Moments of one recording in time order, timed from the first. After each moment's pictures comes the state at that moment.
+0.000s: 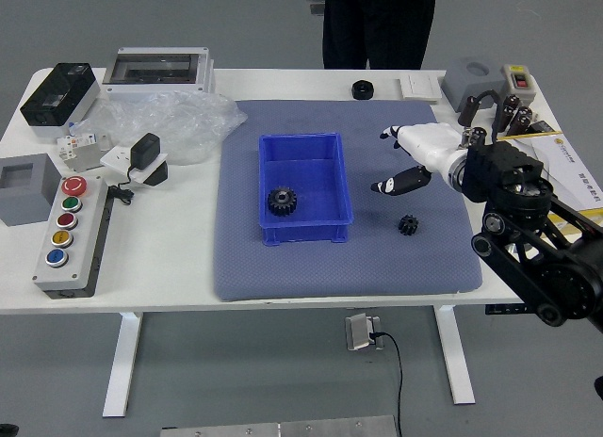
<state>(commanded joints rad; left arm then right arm) -0.25 0.13 -1.03 -0.18 1.20 -0.17 0.35 0.57 -0.35 0.94 1.37 -2.15 0.37 -0.37</state>
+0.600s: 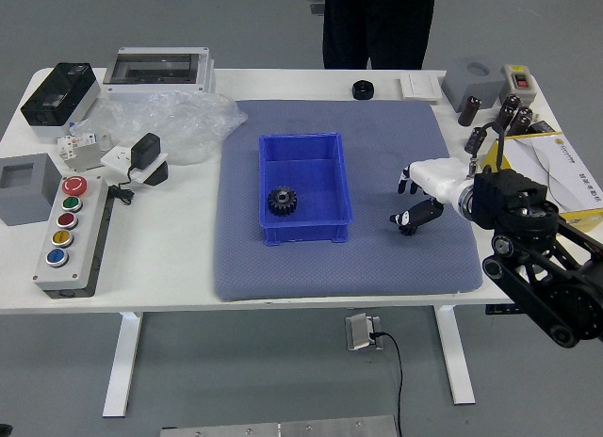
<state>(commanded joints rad) -0.25 0.14 -1.04 -0.18 1.20 -0.17 0.35 0.51 -0.38 0.92 1.37 -2.15 0.41 -0.38</state>
